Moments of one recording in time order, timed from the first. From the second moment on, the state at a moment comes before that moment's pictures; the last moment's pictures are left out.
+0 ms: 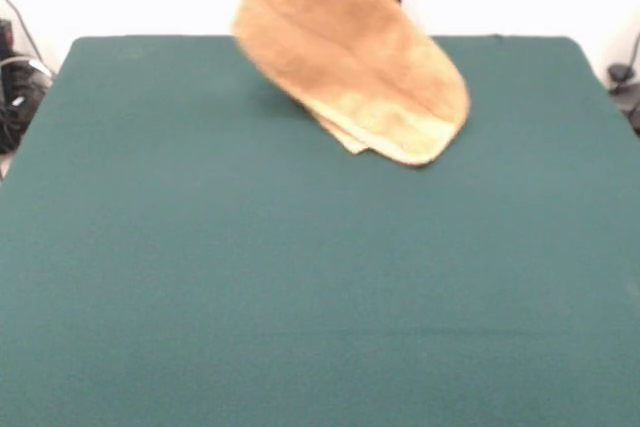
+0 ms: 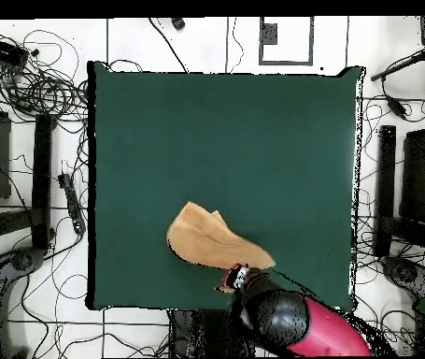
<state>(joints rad) -0.47 -1.08 -0.02 2.23 0.02 0.52 1.70</state>
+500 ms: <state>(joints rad) -0.85 -1.03 0.02 2.10 -0.06 0.58 1.70</state>
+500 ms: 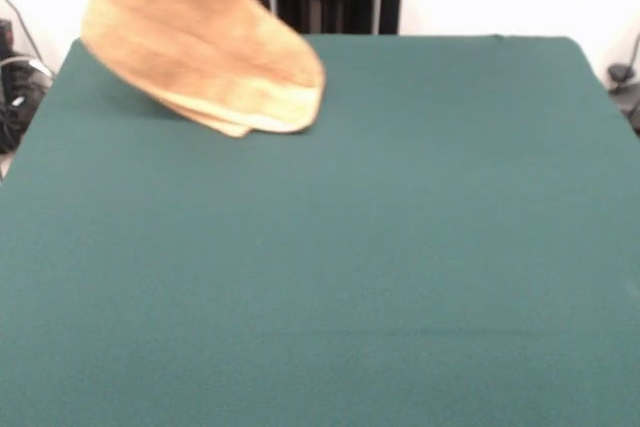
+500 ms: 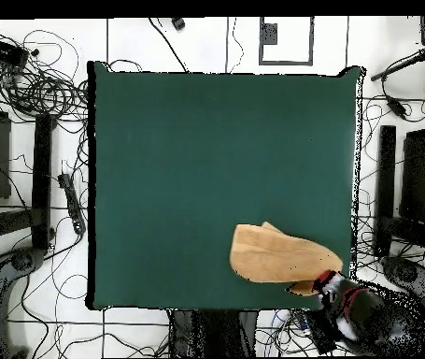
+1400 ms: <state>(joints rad) -1.10 -0.87 0.20 1.82 -0.22 0.73 1.69</state>
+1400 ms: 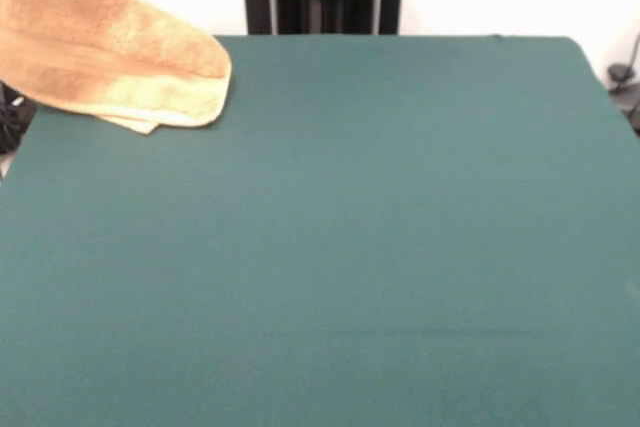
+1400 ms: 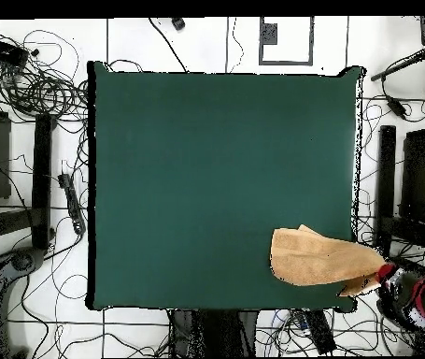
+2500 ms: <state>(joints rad) -1.12 -0.85 0.30 1.81 -0.30 0.73 1.69</state>
